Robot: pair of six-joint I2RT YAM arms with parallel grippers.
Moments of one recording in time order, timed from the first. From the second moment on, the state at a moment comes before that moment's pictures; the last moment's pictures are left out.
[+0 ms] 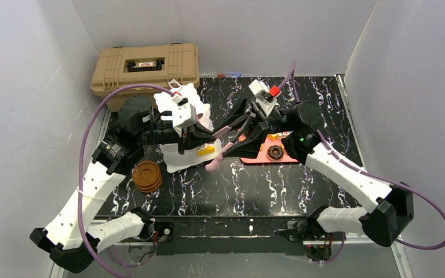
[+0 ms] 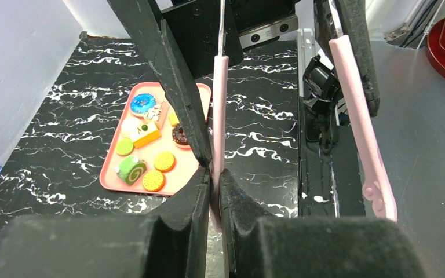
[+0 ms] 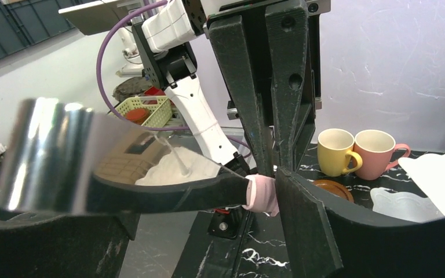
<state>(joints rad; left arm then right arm) -0.59 1.01 1.33 -0.54 0.81 0.27 0.75 1.23 1.07 0.72 -1.11 0.68</state>
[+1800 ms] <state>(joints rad) -0.57 0.96 1.38 -0.55 0.61 0.37 0.71 1.26 1.18 0.19 -1.02 0.38</state>
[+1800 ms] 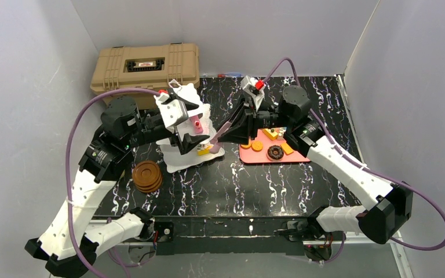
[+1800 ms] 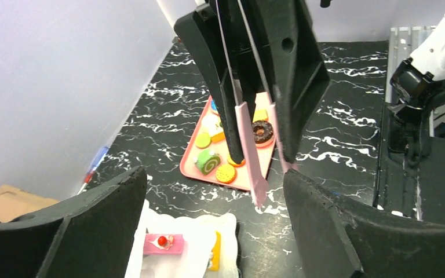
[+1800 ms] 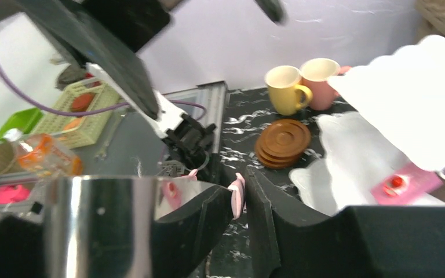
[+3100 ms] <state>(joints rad) -0.47 1.02 1.55 -0.72 0.45 0.20 0.44 1.62 1.07 0.08 -0.36 -0.09</state>
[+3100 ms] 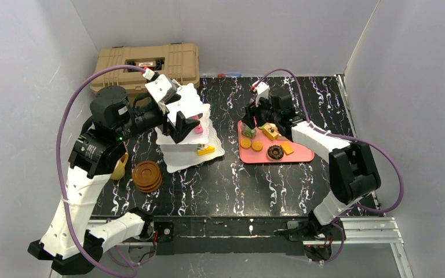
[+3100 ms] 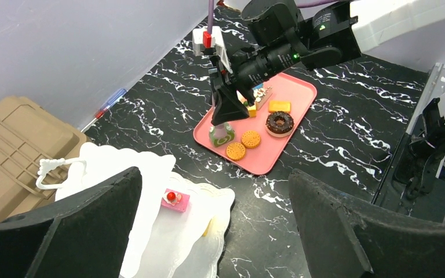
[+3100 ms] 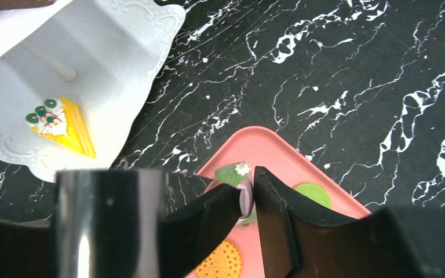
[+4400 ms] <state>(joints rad) -0.45 1.02 1.56 -0.72 0.45 0.21 0.41 1.74 1.00 0.25 -0.39 -0.11</state>
